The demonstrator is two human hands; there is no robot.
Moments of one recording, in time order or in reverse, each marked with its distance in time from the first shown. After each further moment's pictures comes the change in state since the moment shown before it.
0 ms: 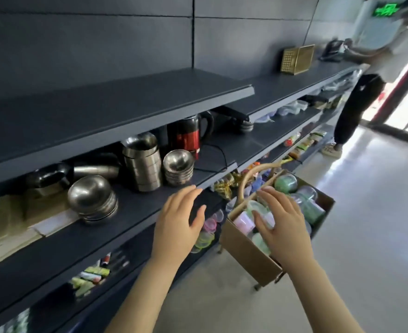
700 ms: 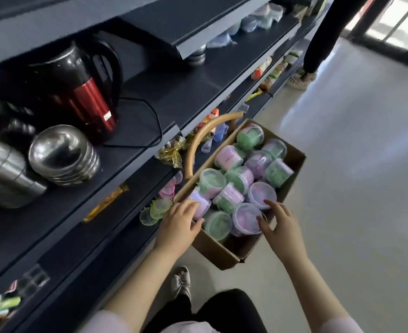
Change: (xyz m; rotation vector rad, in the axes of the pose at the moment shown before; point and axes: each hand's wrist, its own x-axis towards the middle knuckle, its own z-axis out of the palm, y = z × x) left_hand 0.043 -0.030 0.324 0.013 -0.715 -0.113; right_hand 0.036 0.291 0.098 0.049 -0.299 0.600
